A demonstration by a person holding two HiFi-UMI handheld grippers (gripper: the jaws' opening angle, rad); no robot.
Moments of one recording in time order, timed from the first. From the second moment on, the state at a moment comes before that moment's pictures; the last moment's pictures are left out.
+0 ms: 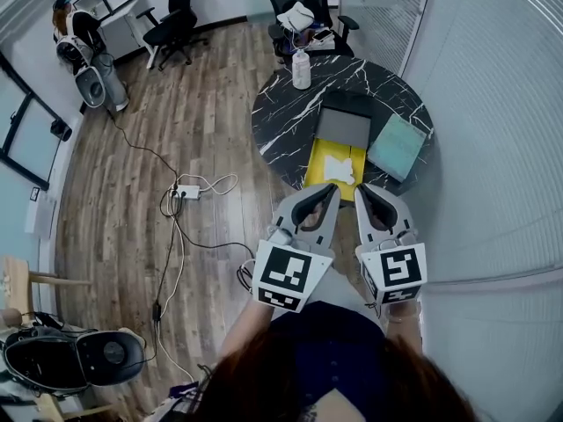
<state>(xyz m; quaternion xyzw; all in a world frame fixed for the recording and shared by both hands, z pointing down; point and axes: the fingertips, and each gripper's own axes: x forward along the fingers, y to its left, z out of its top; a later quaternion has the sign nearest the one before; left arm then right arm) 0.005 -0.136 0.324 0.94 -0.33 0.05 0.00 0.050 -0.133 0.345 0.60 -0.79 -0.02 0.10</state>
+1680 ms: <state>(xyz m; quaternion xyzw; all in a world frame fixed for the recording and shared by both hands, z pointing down) 0.045 -0.294 0.351 0.92 -0.39 0.07 0.04 0.088 -0.294 0.498 0.49 -0.82 0.07 0.28</state>
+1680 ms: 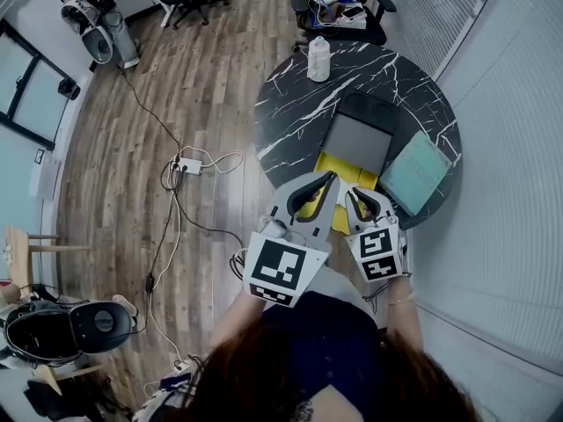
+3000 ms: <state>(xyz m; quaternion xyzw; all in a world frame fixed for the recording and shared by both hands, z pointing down) 0.047 -0.348 0.414 0.90 -0.41 0.10 0.10 0.095 -0.332 0.651 0.40 -0.80 0.14 0.43</state>
